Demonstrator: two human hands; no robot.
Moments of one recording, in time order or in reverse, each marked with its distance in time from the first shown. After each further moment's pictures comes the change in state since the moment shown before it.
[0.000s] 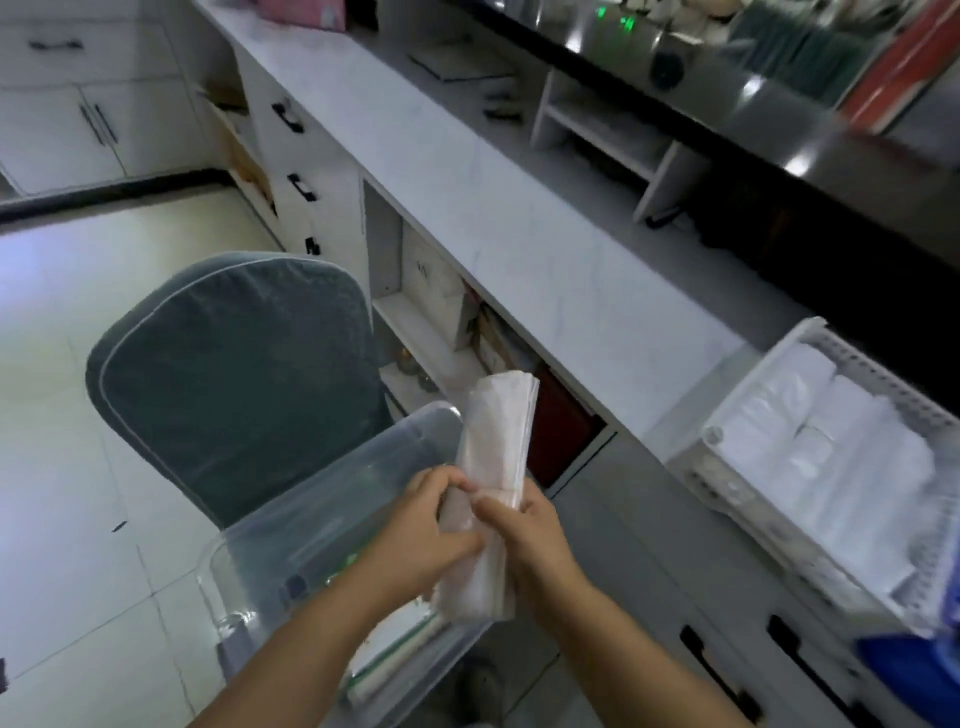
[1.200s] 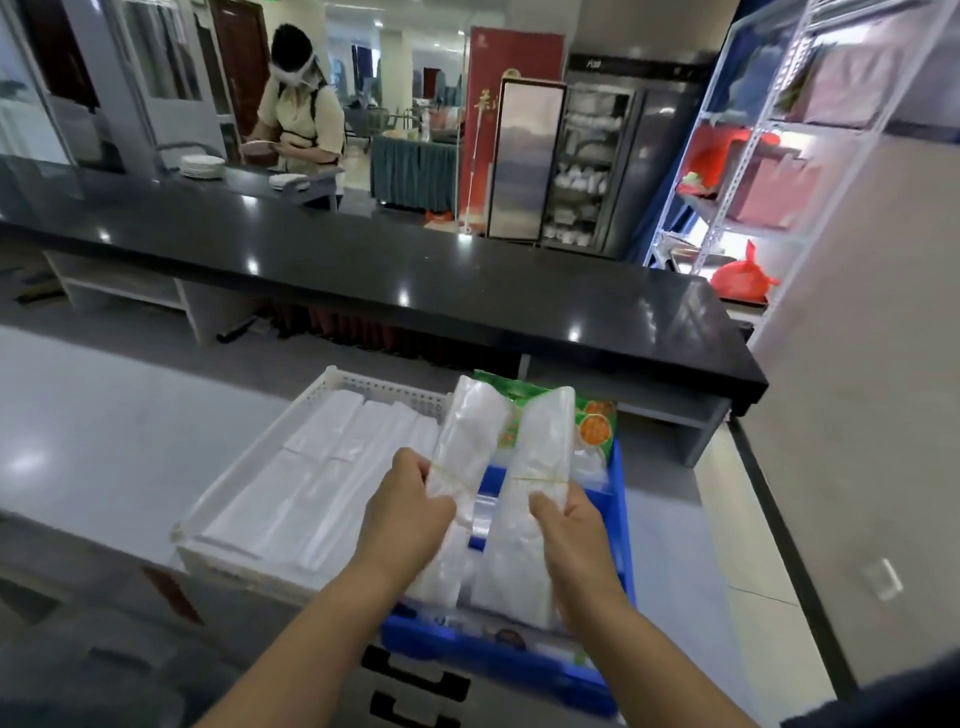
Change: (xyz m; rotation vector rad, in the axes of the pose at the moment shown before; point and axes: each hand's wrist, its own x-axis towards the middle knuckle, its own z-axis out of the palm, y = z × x) left_hand -0.040 0.230 0.463 0.339 -0.127 0.402; right_hand -0.225 -0.057 -0.473 0.156 0.775 -0.296
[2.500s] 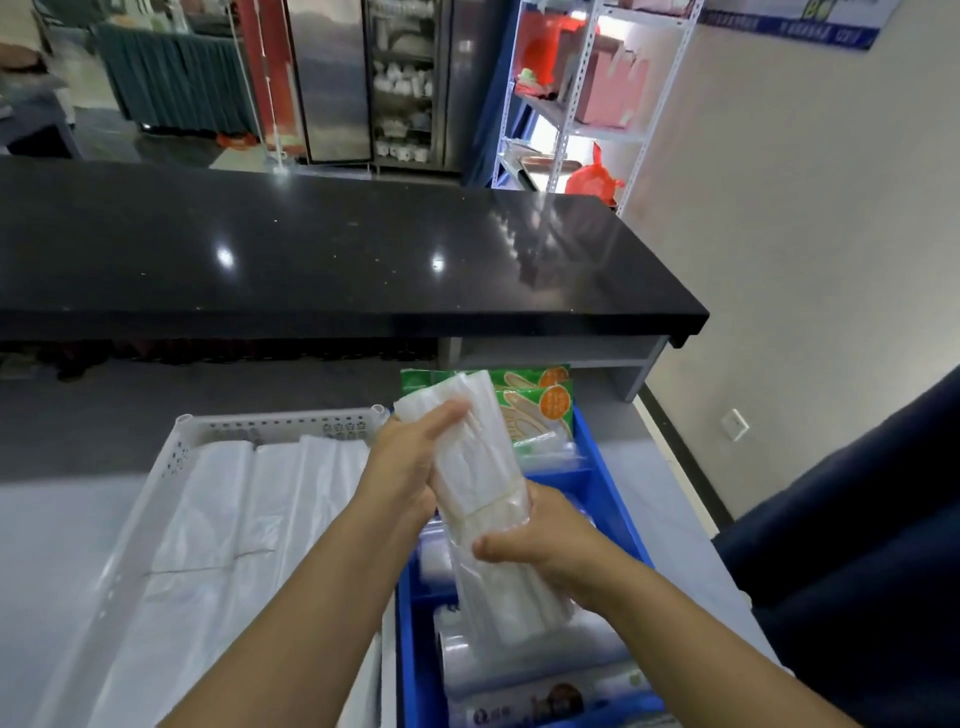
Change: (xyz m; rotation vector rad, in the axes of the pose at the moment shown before) left_hand 0.168 0.023 0.039 -0.897 -0.406 -0.387; right_hand 0.076 -0.011 0.038 -0.257 -0.083 0.204
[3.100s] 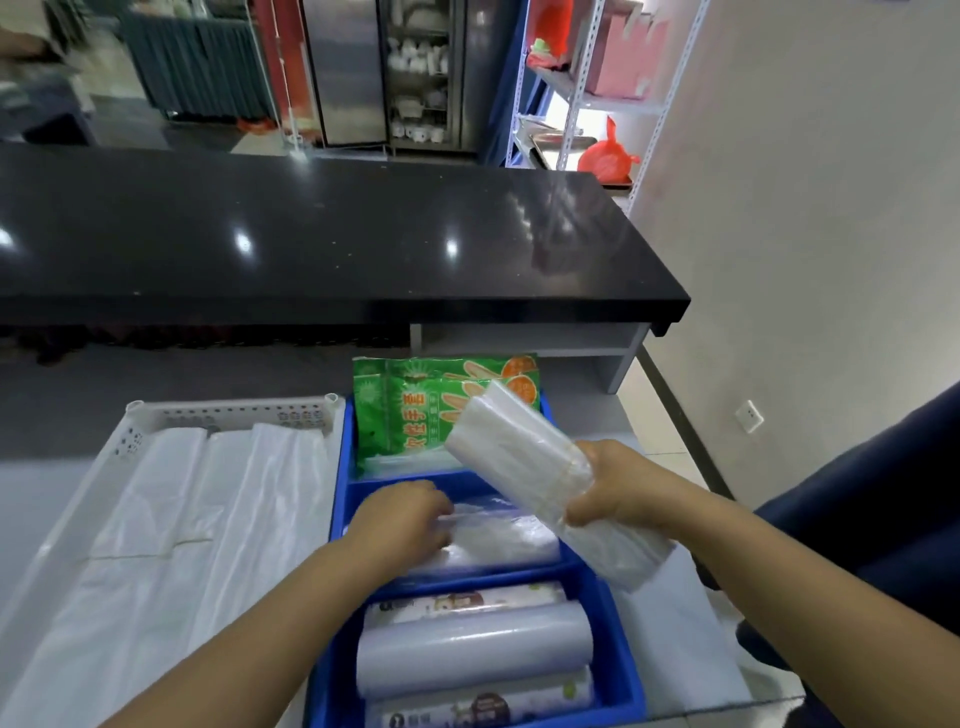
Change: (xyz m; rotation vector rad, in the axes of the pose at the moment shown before) left_hand 0.029 -0.087 -0.004 1.884 -0.377 0.363; right_hand 0.014 0.014 -0.140 -0.537 -0.045 0.111
